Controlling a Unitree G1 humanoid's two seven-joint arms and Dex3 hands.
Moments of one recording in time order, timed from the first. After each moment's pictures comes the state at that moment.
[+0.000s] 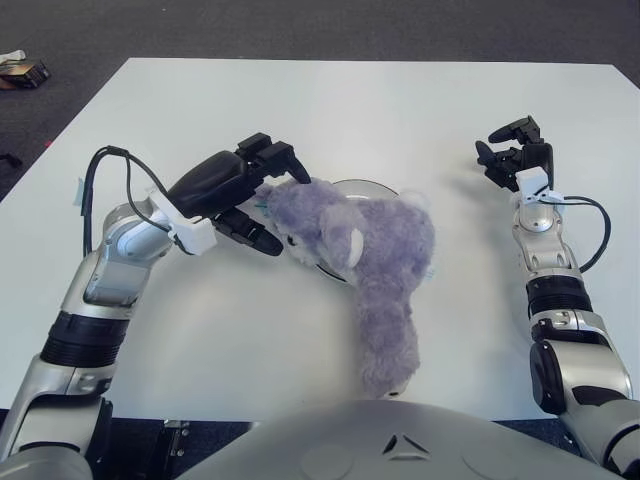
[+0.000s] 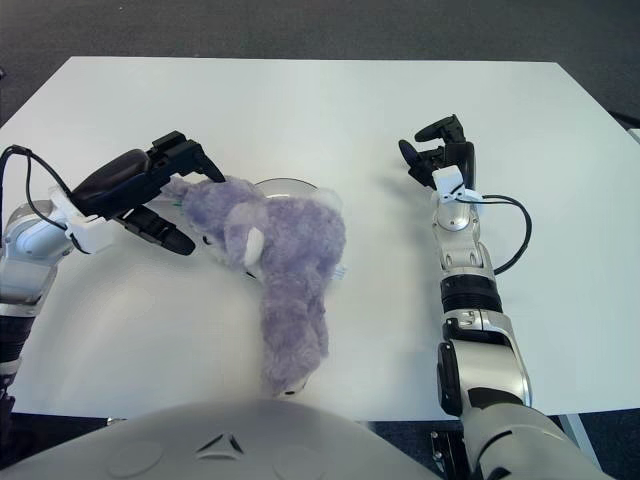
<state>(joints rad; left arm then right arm) -0.19 0.66 -0.04 -0.20 0.17 -0.48 -0.55 -0.44 -0.35 -0.13 0.53 -0.21 -0.22 -0.22</state>
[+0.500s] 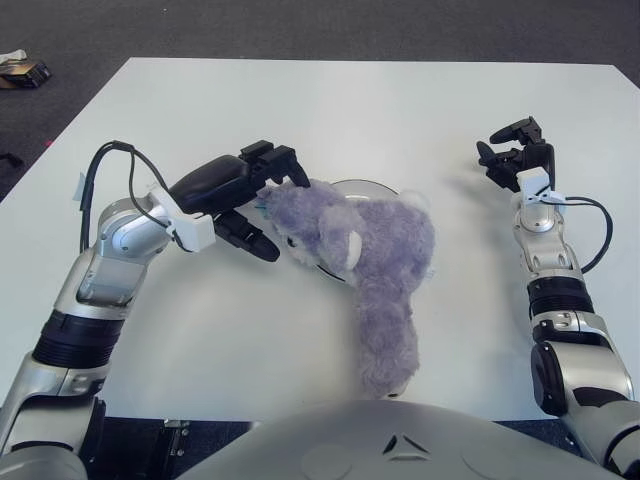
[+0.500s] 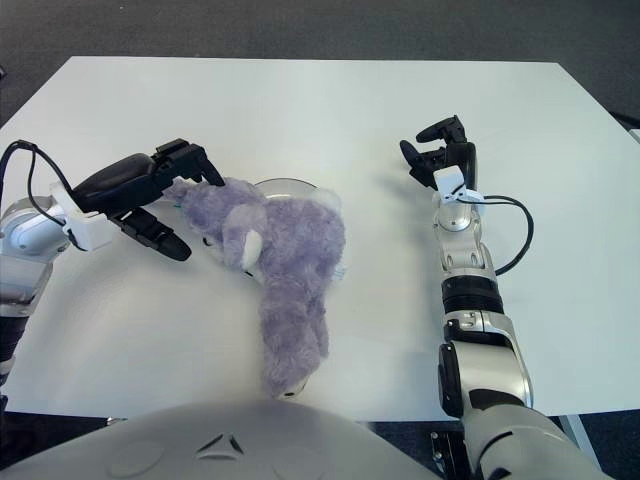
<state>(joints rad) -0.20 0.67 -0.07 -0.25 0.19 -0.38 -0.60 -0.43 -0.36 -0.14 0.53 -0.21 -0.21 -0.22</state>
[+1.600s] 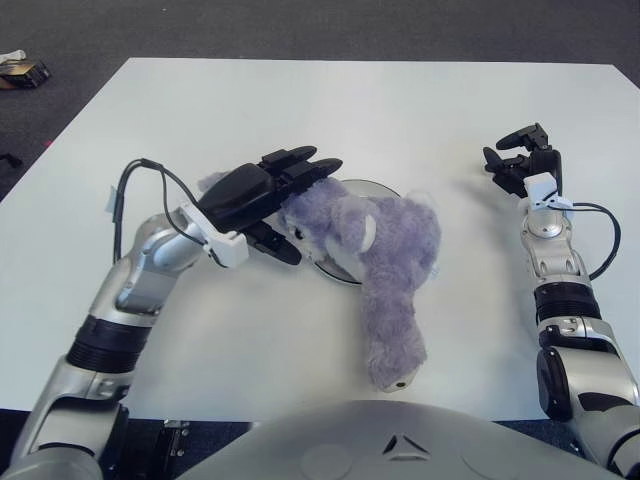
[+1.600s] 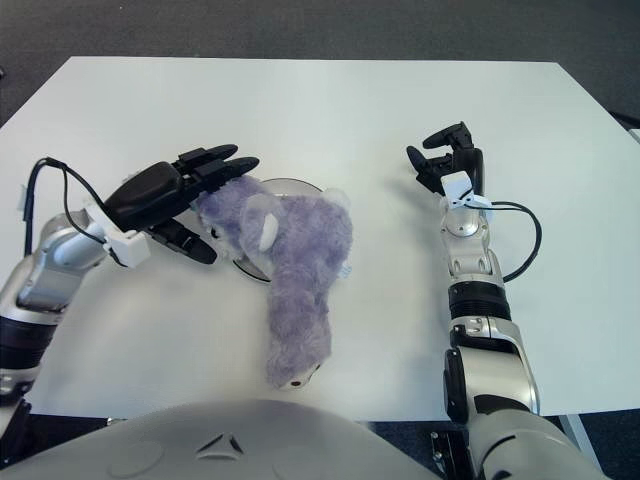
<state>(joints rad) -0.15 0.51 -0.13 -0.14 0.48 -0.61 -0.25 -0.41 -0.37 -0.15 0.52 -0.21 -0.20 -0.19</state>
